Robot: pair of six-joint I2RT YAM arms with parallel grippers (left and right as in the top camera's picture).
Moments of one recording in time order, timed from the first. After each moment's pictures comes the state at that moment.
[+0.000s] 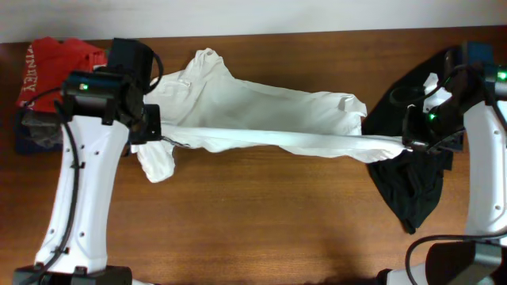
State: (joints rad) left arm -0.15 1.64 1.82 -1.52 -0.30 -0.21; right arm -0.21 1.64 1.74 -1.59 -0.09 0.06
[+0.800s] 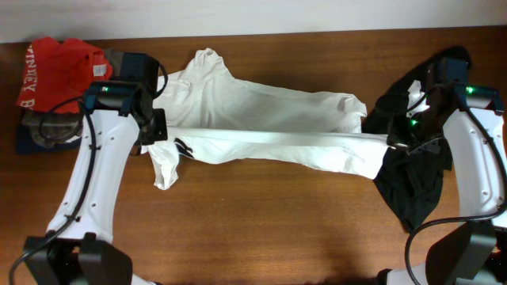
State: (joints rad) left arm -0.11 1.69 1.60 -1.27 -0.29 -0.22; right arm -0.21 1.64 1.47 -1.25 -0.14 0.05
